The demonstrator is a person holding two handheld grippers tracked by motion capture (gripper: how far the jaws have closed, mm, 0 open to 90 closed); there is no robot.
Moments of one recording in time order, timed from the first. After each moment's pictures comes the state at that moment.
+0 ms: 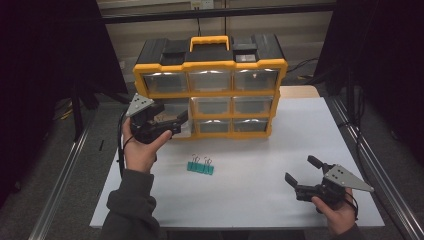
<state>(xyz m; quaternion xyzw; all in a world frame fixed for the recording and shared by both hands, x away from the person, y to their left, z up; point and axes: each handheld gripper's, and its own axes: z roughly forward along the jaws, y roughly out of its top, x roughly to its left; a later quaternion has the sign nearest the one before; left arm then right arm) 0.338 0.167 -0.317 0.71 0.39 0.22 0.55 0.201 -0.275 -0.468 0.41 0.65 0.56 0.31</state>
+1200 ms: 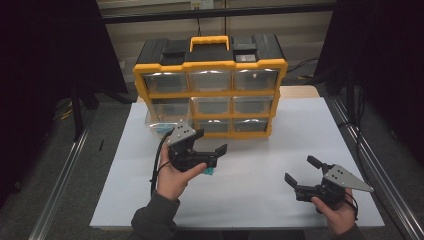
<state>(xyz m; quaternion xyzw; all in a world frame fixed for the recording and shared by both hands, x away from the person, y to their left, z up) 0.295 0.099 -0.365 0.76 0.32 0.13 0.56 0.201 -0.275 -0.468 0.41 0.65 0.56 0.31</state>
